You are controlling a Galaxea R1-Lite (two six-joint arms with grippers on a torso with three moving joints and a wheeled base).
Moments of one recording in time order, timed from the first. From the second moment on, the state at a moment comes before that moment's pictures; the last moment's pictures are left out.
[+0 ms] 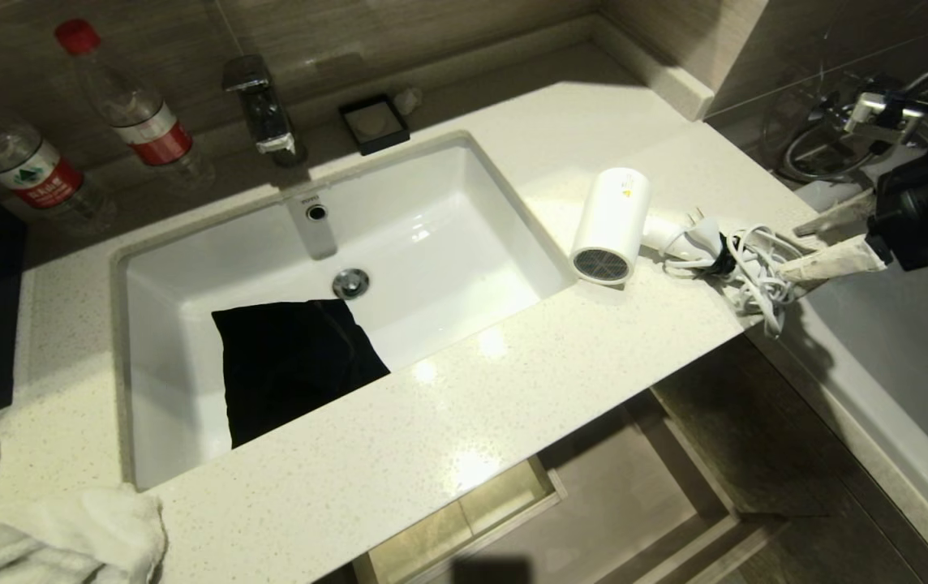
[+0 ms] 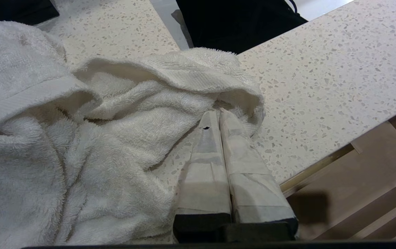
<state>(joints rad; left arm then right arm) 0.00 0.00 0.00 0.00 0.00 0.00 -0.14 1.80 -1.93 1.00 0.66 -0.80</state>
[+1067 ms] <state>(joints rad) 0.00 0.00 0.00 0.00 0.00 0.00 -0.11 1.91 -1.94 0.84 0.61 -0.77</state>
